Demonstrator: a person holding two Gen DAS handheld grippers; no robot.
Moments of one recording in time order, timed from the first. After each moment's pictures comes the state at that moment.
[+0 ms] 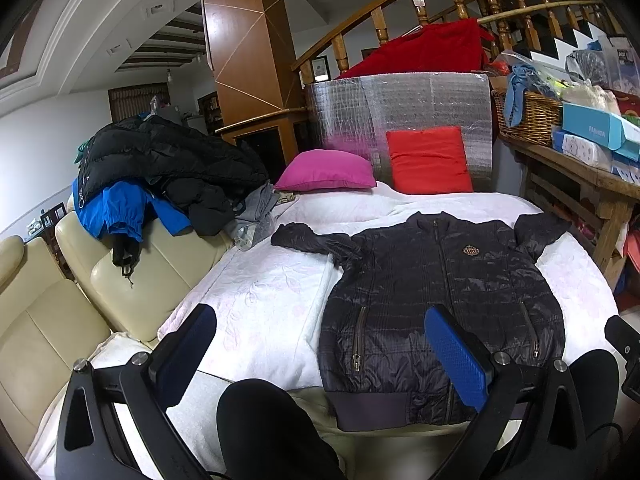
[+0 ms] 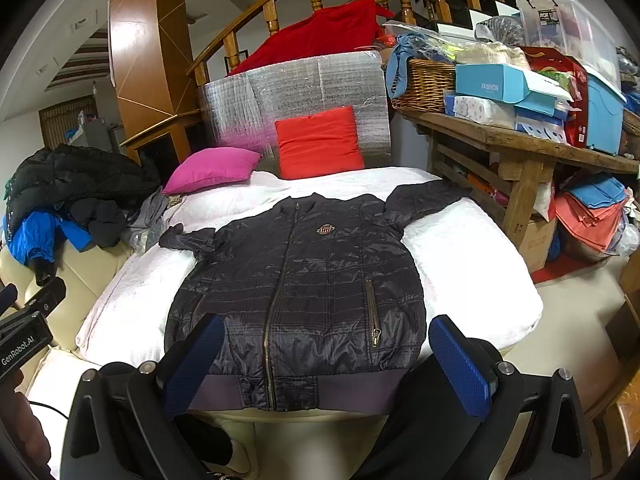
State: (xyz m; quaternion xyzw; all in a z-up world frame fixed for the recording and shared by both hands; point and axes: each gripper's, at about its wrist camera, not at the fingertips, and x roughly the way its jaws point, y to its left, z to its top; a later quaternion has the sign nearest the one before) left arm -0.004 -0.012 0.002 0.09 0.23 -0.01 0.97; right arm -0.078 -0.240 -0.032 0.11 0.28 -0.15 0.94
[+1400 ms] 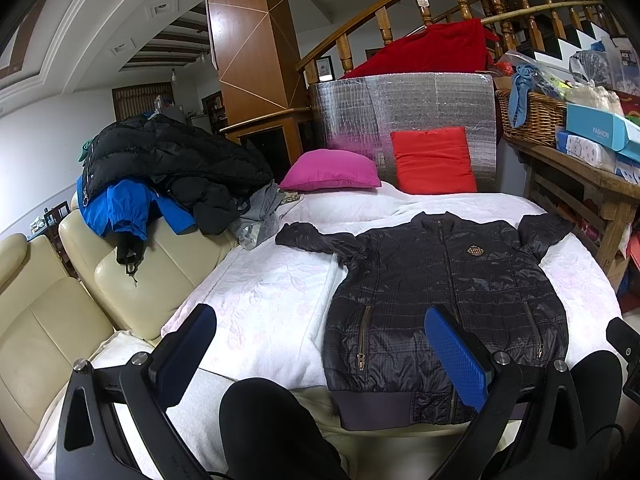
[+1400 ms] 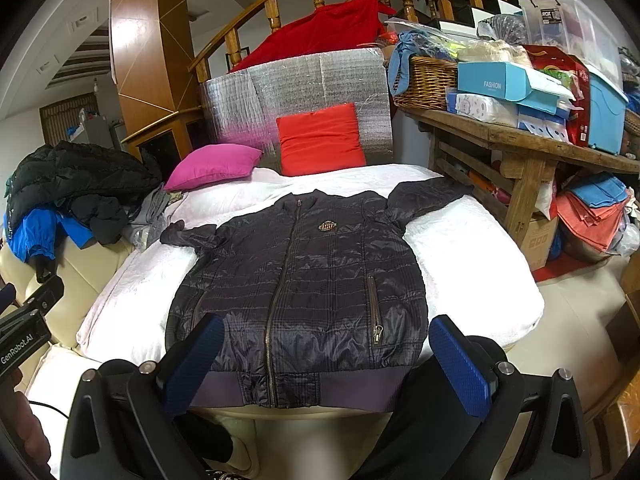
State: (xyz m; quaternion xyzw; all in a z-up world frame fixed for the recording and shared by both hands) left arm -0.007 -0.009 0.000 0.09 0.23 -0.01 0.97; right arm -0.079 -0.236 -0.035 0.11 0.28 -0.15 0.94
